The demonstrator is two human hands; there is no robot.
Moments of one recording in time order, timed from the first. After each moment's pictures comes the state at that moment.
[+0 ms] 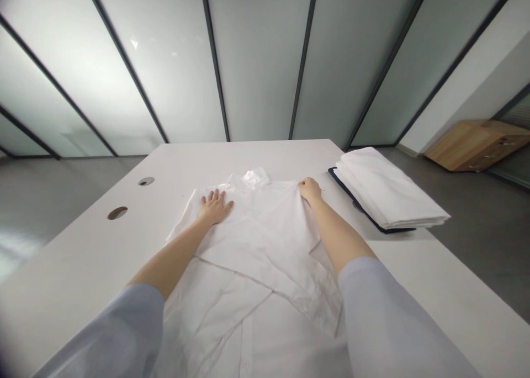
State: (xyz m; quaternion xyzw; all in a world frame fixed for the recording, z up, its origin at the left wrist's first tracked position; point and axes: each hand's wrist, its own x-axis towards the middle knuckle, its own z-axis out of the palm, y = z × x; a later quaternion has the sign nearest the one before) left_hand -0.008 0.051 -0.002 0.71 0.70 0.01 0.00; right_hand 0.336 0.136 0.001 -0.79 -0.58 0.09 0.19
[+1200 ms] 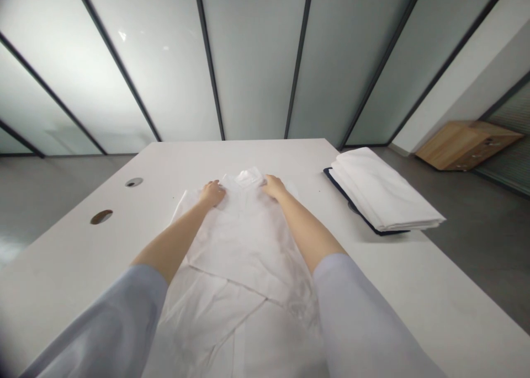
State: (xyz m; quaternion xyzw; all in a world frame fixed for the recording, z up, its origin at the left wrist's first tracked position) left_hand -0.002 0.113 0.015 0.67 0.73 0.11 0.05; right_hand 0.245 0.148 0.016 -0.65 -0.74 0.10 0.12
